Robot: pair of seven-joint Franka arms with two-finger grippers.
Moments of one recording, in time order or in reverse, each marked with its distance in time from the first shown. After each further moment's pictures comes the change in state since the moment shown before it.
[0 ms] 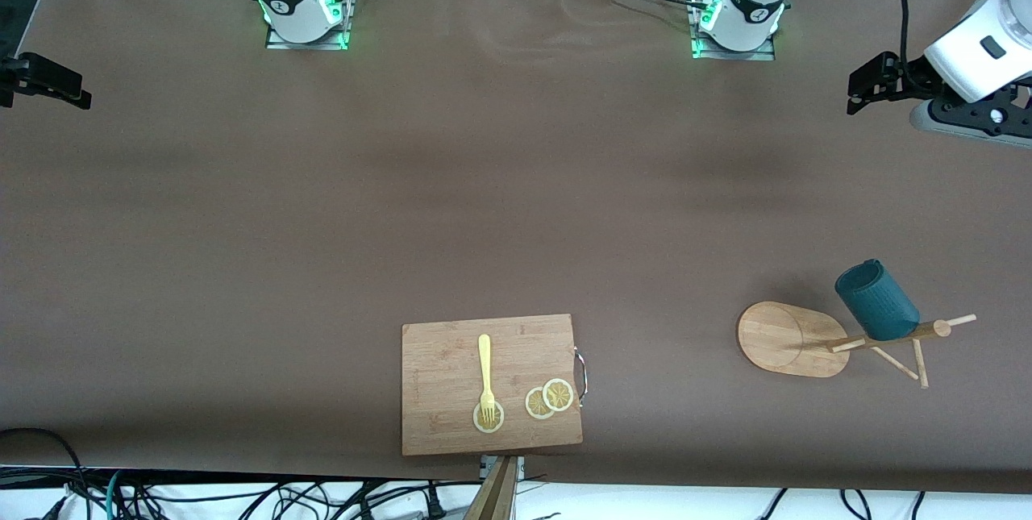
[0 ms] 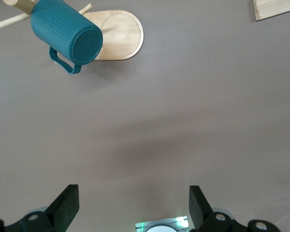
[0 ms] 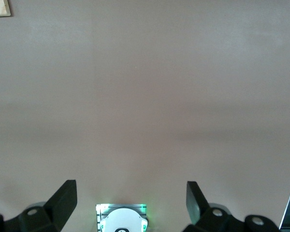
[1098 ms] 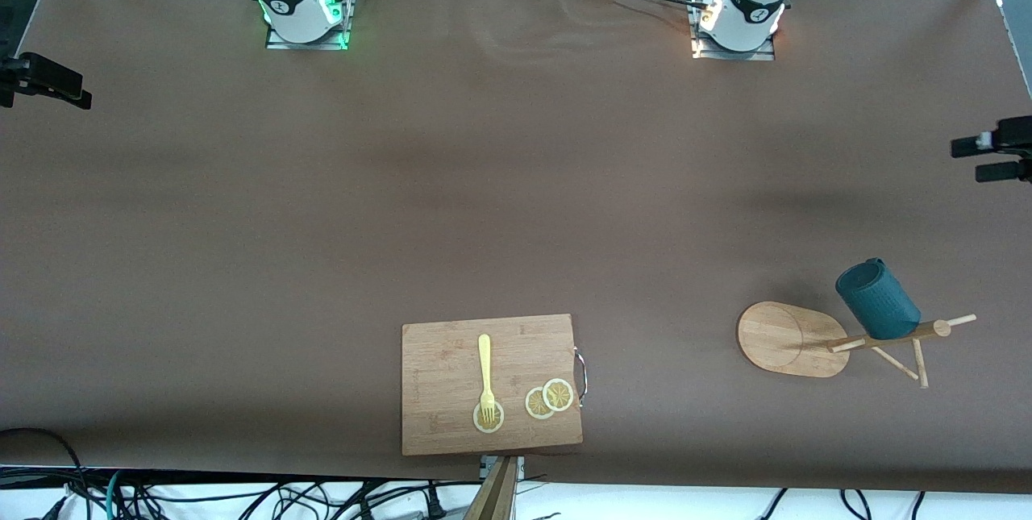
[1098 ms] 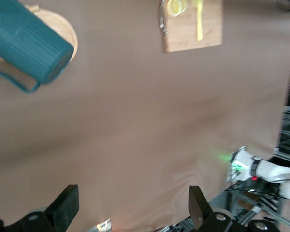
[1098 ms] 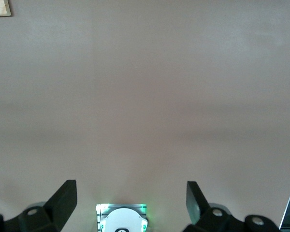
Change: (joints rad) left arm 0.259 0.430 -0.002 0.537 -0.420 -0.321 0.066; right arm 0.000 0.000 0.001 0.000 0.000 0.000 0.000
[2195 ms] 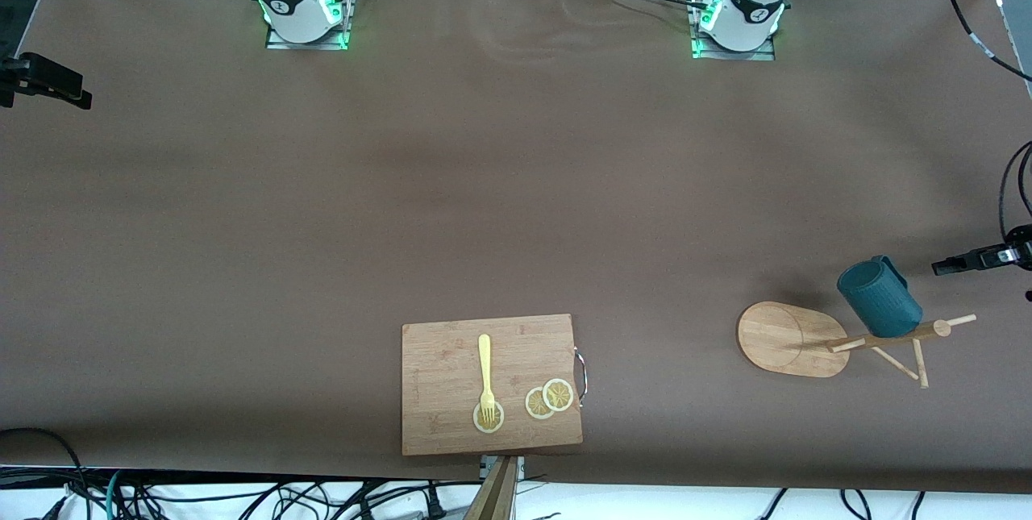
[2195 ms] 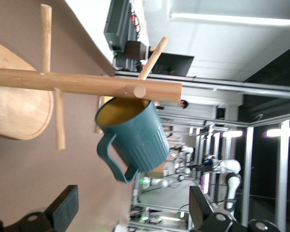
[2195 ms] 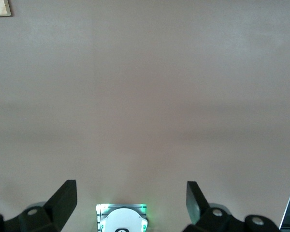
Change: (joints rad) left arm 0.392 0.534 0.028 -0.114 -0.629 0.190 0.319; right arm 0.000 0.000 0.000 0.000 0.000 0.000 0.000
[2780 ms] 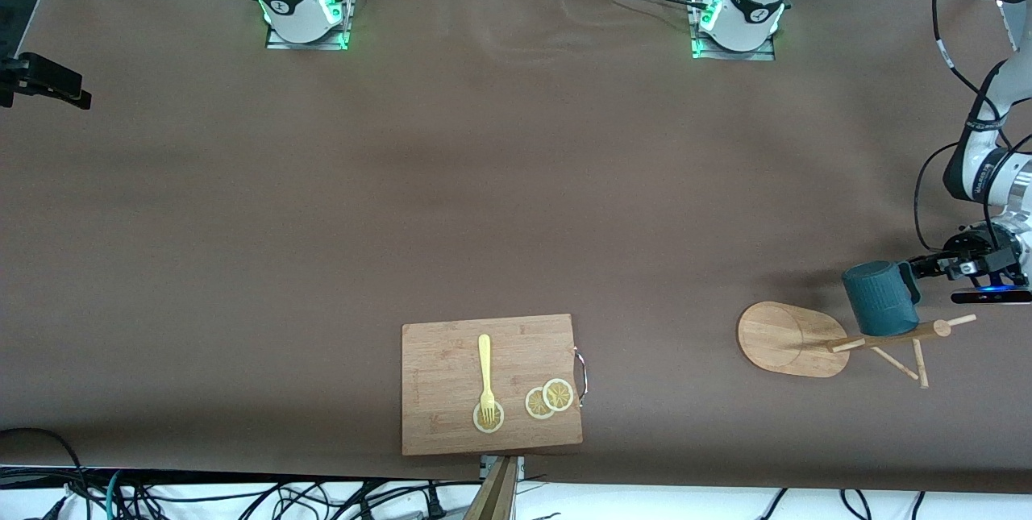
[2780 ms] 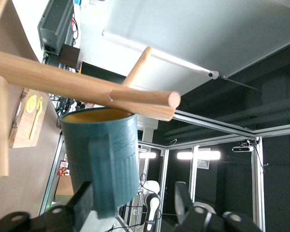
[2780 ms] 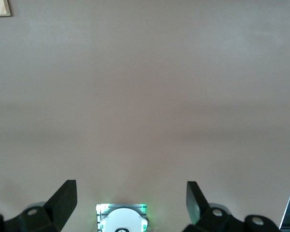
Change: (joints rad) left arm -0.001 0.019 -0.018 -0.281 -0.387 0.018 0.019; right arm 0.000 0.000 -0.001 0.000 0.000 0.000 0.000
